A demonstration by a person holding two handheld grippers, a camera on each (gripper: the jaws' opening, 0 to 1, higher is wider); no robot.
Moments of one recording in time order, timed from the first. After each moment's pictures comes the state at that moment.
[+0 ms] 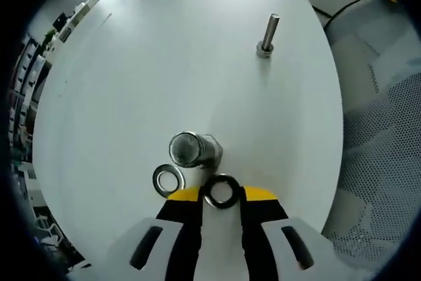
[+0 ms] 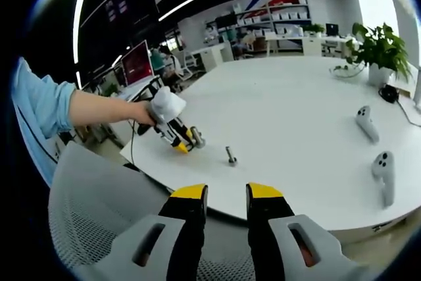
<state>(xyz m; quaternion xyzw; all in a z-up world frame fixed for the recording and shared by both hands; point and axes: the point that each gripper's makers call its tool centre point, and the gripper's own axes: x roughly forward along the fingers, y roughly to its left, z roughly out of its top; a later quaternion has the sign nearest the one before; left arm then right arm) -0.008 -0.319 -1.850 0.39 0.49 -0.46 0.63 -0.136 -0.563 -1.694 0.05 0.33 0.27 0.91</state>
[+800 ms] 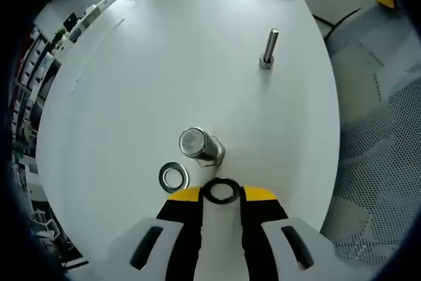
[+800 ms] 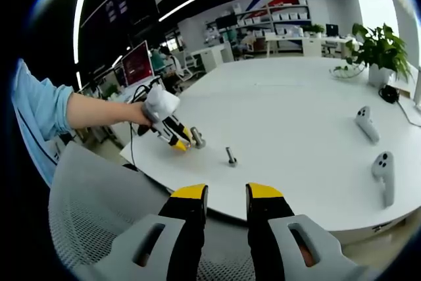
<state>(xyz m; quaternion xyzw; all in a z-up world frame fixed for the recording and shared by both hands) -0.007 -0.319 -1.837 0.38 0.47 -0.46 0.66 -0.136 -0.563 -1.693 0.05 0.32 0.27 0.91</state>
